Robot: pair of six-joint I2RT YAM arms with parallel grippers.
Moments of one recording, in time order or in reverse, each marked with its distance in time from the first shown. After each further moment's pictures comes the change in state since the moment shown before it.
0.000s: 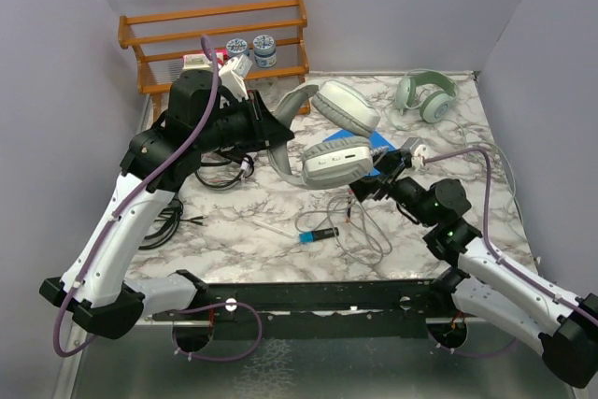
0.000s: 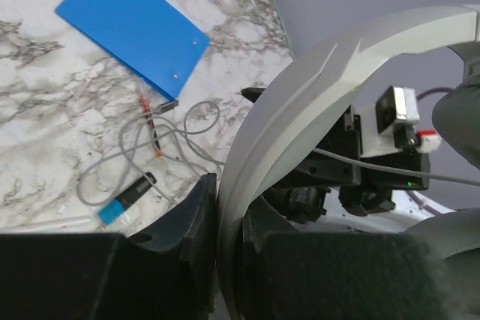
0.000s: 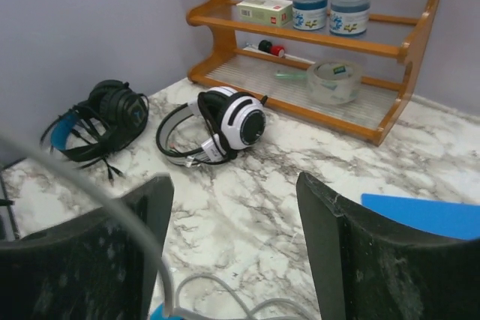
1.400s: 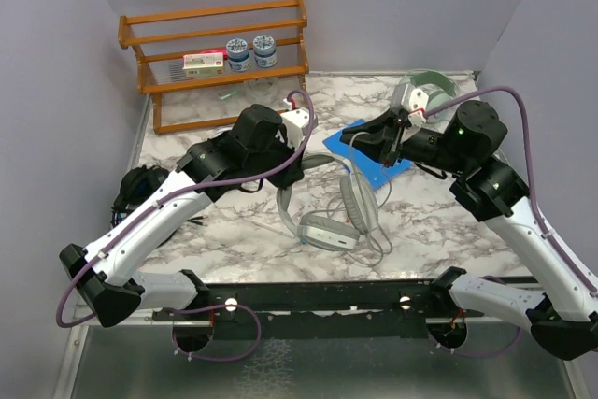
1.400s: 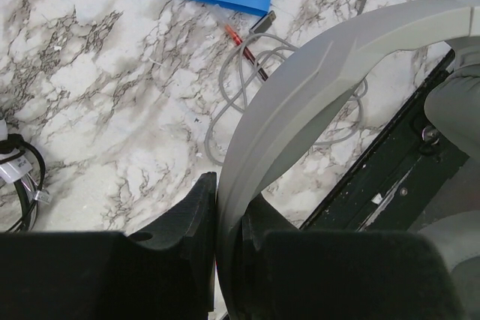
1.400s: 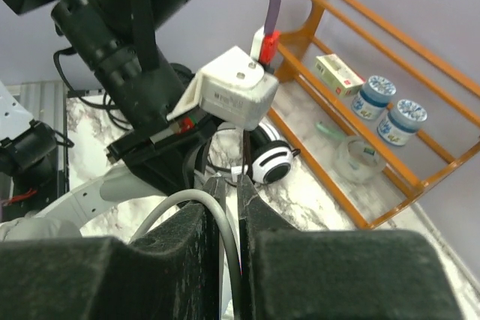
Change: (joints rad) left arm -0.219 0.054 -0.248 0.029 -0.149 0.556; right arm 0.000 0.233 0.859 -0.763 -0.379 -0.351
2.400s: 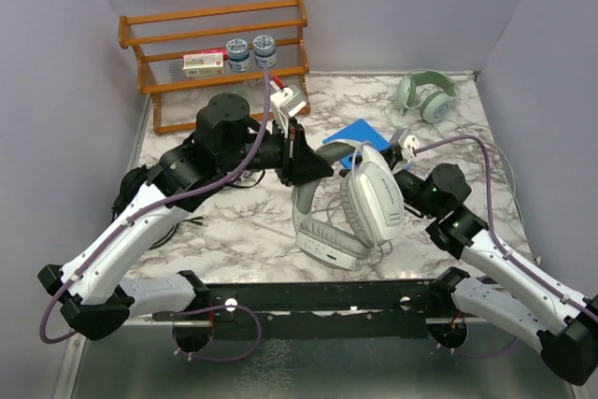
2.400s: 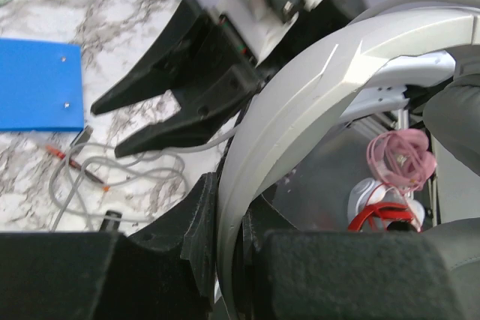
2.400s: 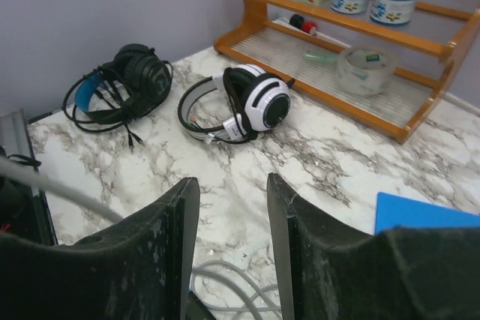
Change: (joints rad) left arm -0.011 -0.106 0.036 0.288 0.409 -0.266; right arm 0.000 -0.187 -0.686 0.510 0.272 0.276
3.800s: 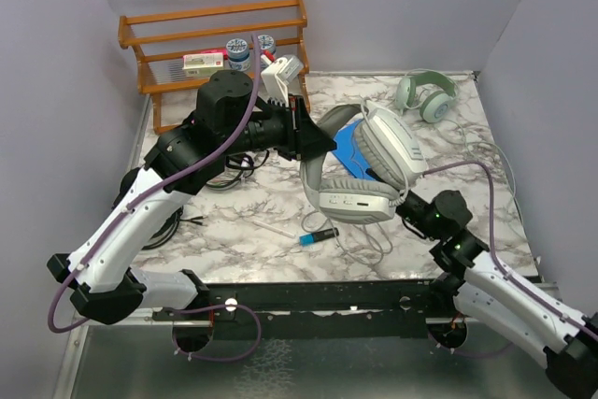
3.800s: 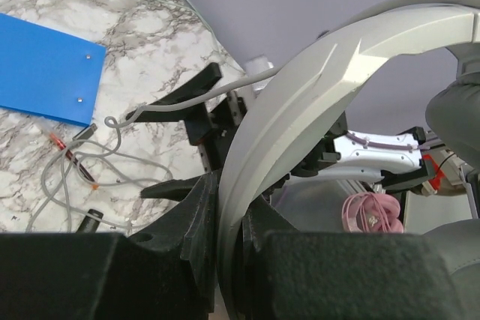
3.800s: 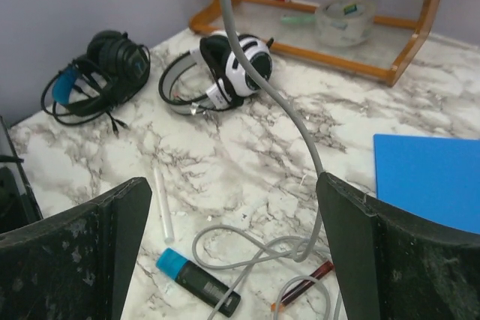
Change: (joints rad) left arm 0.003 0.126 0.278 -0.146 -0.156 -0.208; right arm -0.002 -0.228 -0.264 0.072 0.116 0.097
